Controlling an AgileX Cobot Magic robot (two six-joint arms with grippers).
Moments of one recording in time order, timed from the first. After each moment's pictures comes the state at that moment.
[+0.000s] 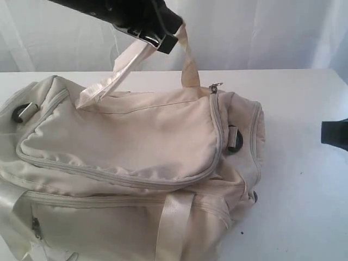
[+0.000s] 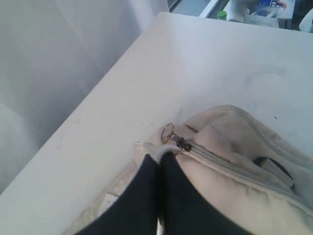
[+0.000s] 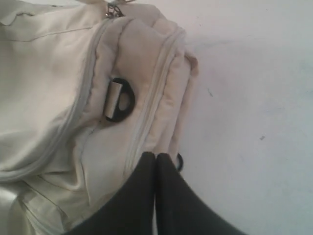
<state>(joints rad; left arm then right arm) -0.65 1.53 -1.50 -0.44 0.58 0.76 0.29 0.79 -0.68 0.35 0.70 -0.11</state>
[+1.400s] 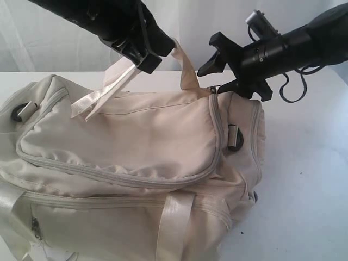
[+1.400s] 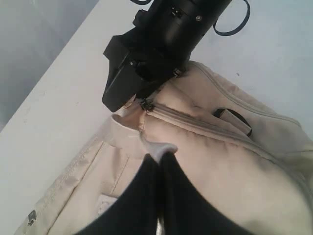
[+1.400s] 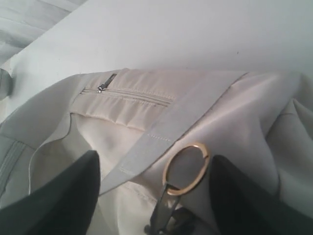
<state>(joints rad) -0.65 1.49 -1.50 -0.42 0.77 0.77 0.29 1.87 -1.36 1.07 0.71 -0.33</state>
